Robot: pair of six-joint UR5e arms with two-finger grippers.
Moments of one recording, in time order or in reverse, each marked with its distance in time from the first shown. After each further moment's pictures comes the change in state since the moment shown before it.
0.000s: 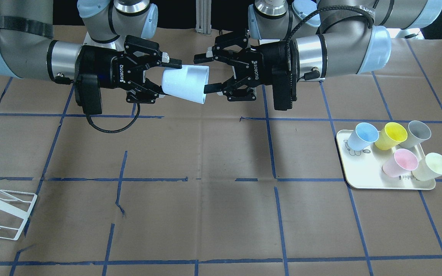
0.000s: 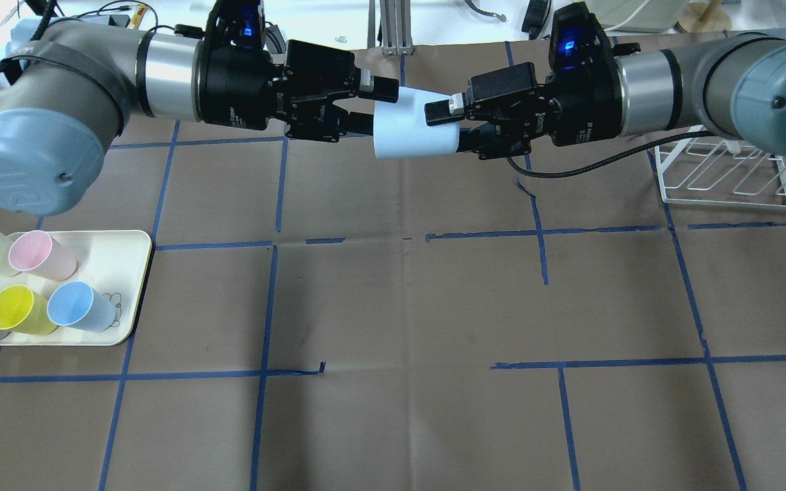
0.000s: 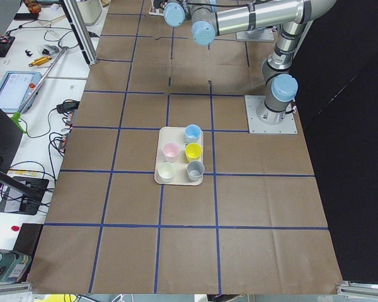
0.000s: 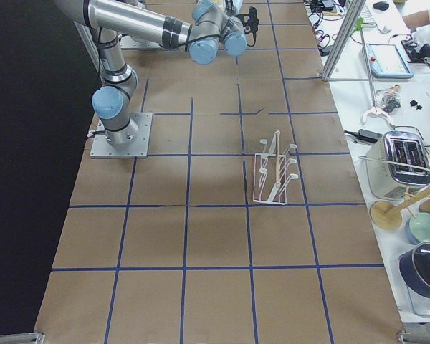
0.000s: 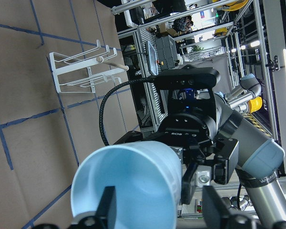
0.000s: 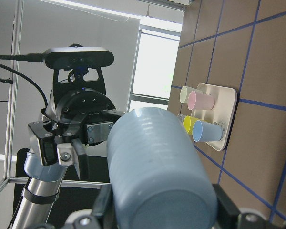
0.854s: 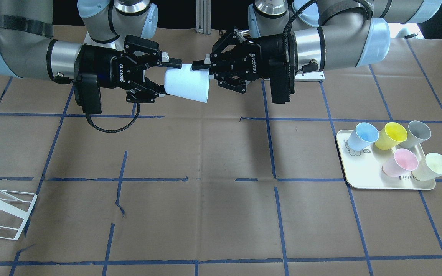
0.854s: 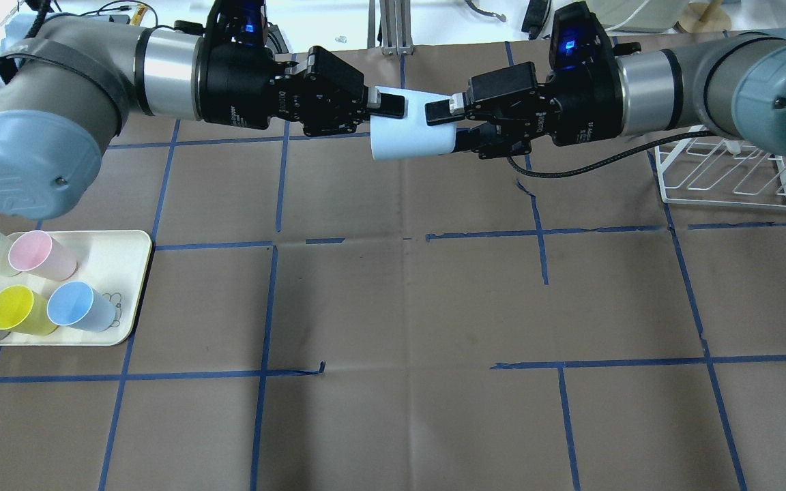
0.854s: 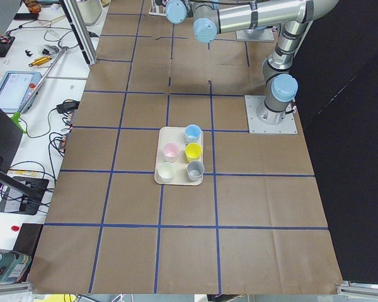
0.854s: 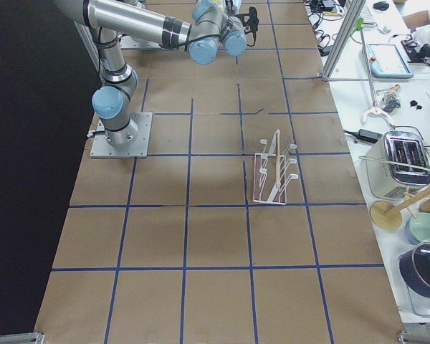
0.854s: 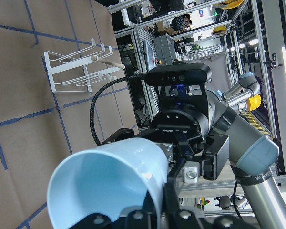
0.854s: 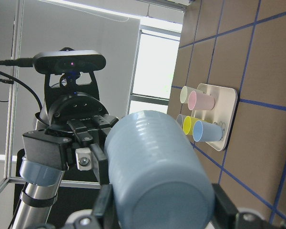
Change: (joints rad) left arm -0.010 0.020 0.001 0.002 -0.004 -0.013; right arm -0.001 -0.001 -0.001 -0.001 0.000 0.007
